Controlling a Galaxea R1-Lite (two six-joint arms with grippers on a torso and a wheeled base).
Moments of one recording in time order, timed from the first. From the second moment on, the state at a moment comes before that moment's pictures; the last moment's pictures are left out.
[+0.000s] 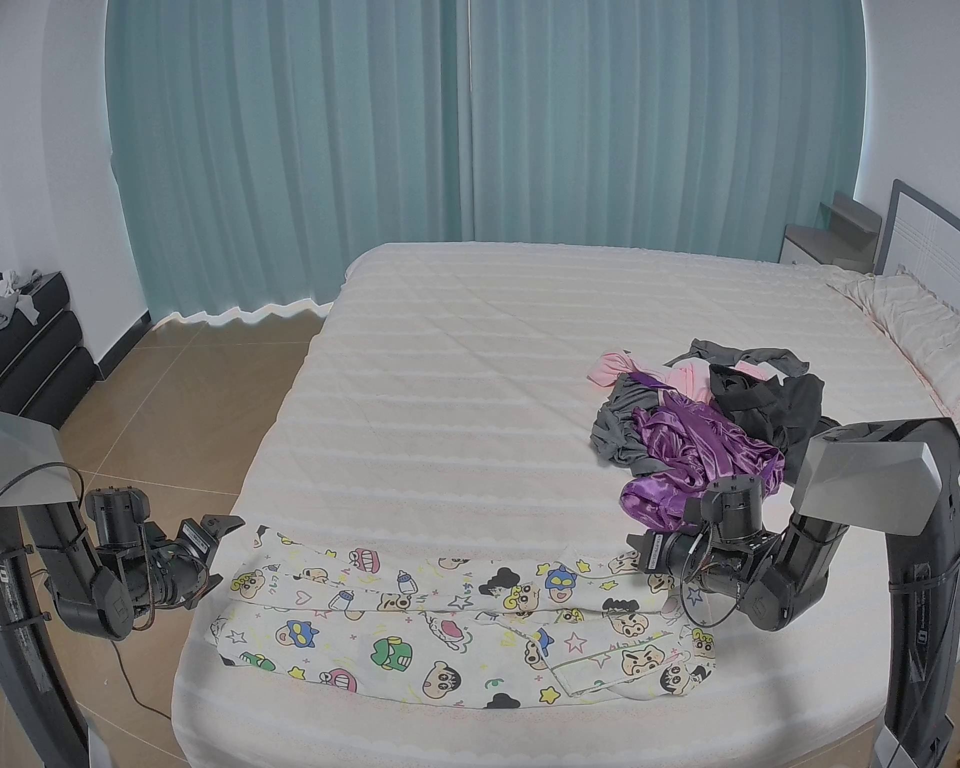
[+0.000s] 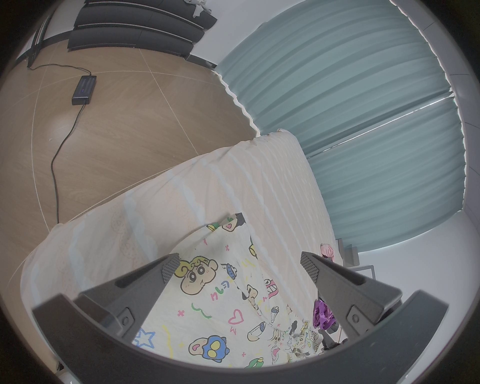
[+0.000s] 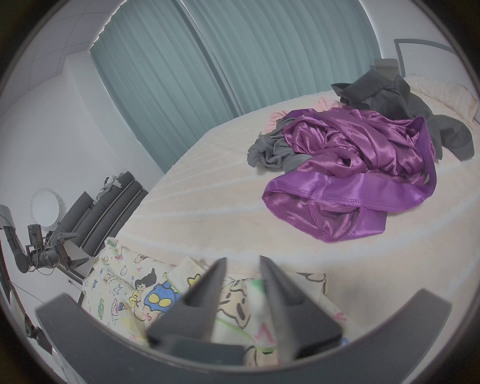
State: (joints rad) left arm 0.19 2.18 -0.39 -1.19 -0.35 -0.91; right arm 0.32 2.41 -0.71 -1.17 0.07 0.38
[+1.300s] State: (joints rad) left arm 0.19 2.19 -0.39 -1.19 -0.35 -0.91; right arm 0.31 2.40 -0.36 -1.50 0.23 0.55
